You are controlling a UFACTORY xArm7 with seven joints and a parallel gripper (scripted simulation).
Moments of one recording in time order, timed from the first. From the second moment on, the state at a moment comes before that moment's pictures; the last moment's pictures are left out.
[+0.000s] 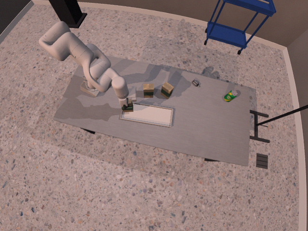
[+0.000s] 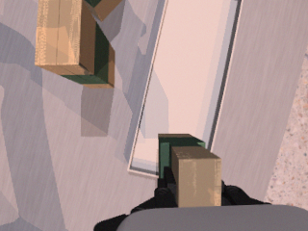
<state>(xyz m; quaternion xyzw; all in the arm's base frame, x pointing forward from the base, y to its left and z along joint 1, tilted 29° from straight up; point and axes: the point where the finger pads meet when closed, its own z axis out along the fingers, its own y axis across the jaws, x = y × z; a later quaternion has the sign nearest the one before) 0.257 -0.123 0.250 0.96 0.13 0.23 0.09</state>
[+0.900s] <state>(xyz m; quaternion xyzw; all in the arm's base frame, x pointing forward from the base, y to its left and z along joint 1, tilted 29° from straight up) 0.274 -0.126 0.216 0.96 0.13 0.23 0.09</state>
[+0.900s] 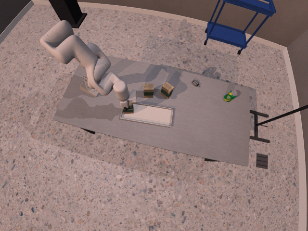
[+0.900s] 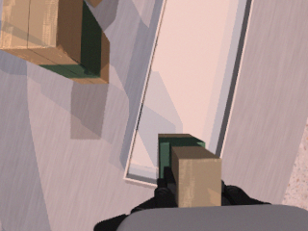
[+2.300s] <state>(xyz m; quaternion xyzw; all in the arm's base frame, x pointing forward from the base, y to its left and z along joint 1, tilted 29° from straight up) 0.280 -0.128 0.207 0.96 0.13 0.23 0.09</state>
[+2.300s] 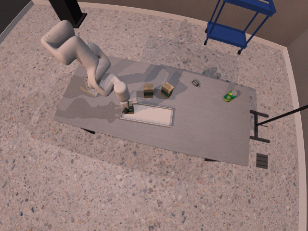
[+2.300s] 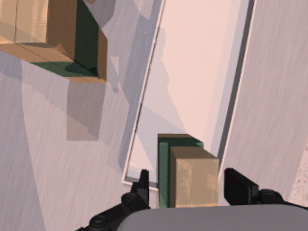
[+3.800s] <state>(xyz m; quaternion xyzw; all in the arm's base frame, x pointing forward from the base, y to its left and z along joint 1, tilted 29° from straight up) 0.263 -0.126 0.249 0.96 0.13 0.23 0.09</state>
